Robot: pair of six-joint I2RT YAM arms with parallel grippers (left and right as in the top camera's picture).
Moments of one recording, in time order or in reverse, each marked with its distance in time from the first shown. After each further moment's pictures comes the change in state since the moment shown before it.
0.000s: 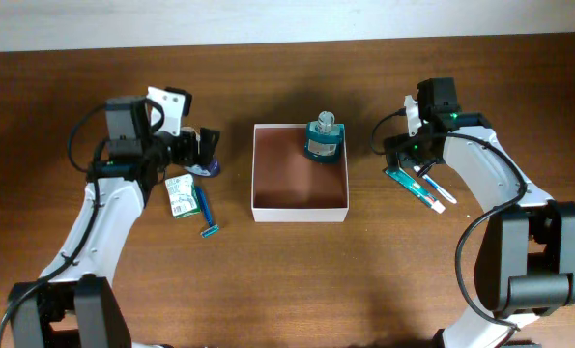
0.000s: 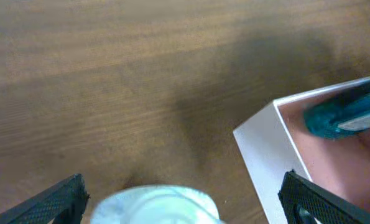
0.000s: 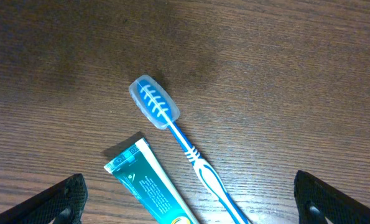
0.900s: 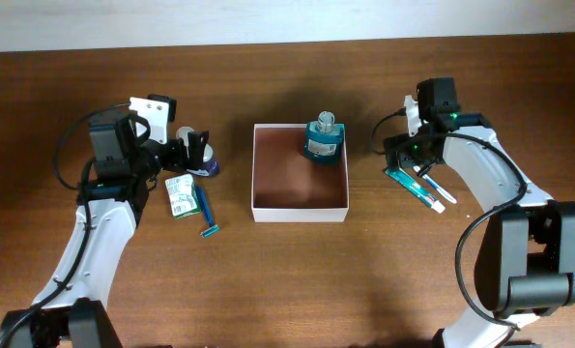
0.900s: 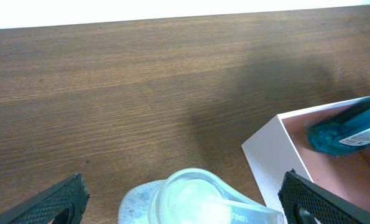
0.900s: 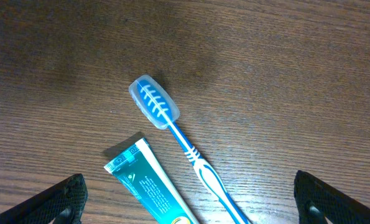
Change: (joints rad) left arm 0.058 -0.097 -0.118 0.138 0.025 -0.019; right arm 0.000 0.000 0.000 0.000 0.000 0.000
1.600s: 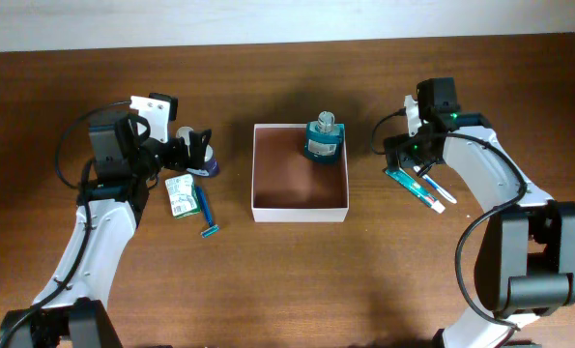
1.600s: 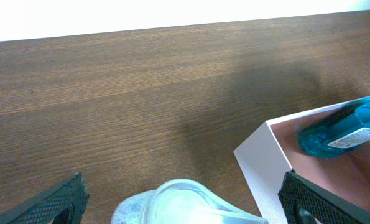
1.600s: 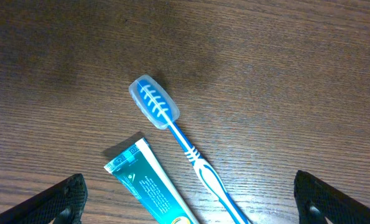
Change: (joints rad) left arm 0.000 0.001 -0.004 0.033 0.037 0.004; right arm 0.000 0.000 0.000 0.000 0.000 0.000
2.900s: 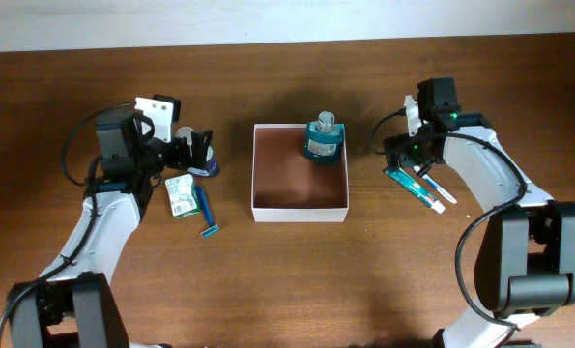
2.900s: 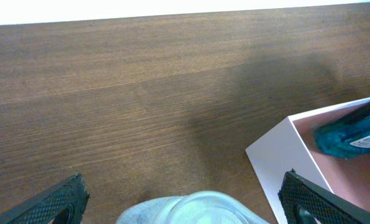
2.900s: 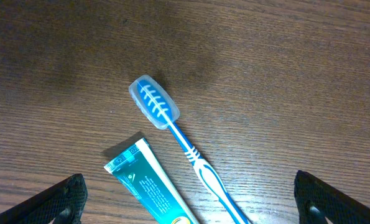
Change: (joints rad) left arm 0.000 0.087 -0.002 0.064 -0.005 0.000; right arm 0.000 0.000 0.000 0.000 0.000 0.000
